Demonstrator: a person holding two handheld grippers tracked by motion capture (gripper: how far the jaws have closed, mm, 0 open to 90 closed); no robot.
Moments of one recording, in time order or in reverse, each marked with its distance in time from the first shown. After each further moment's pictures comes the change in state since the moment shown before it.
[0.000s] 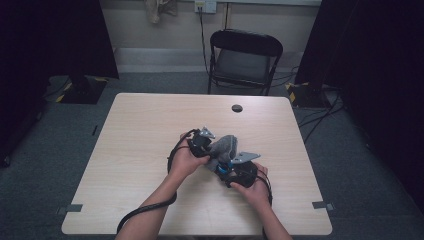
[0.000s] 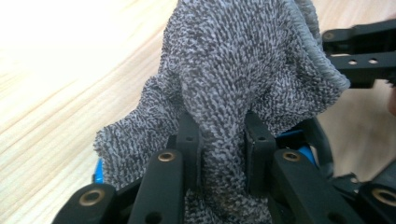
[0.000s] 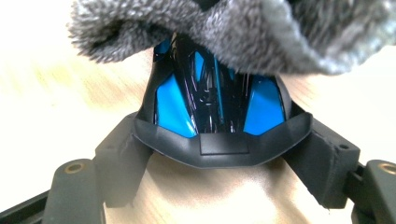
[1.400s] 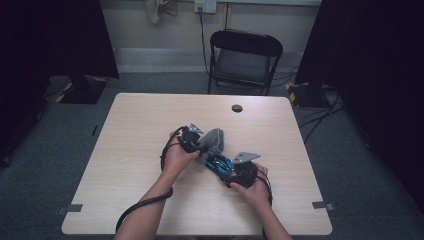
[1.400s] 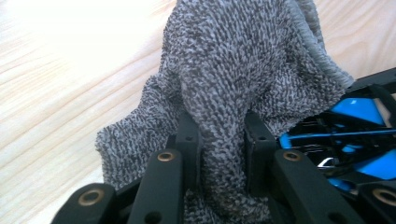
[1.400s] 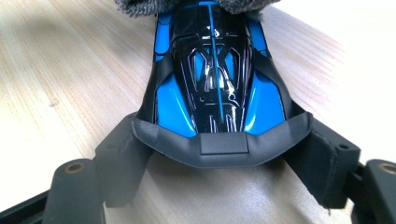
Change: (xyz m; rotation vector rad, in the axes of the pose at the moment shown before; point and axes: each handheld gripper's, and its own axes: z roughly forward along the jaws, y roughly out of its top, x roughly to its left) left arm 0.035 -0.018 -0.001 -0.011 0.100 -0.094; right arm 0.001 0.000 0.000 0.001 -0.001 0.002
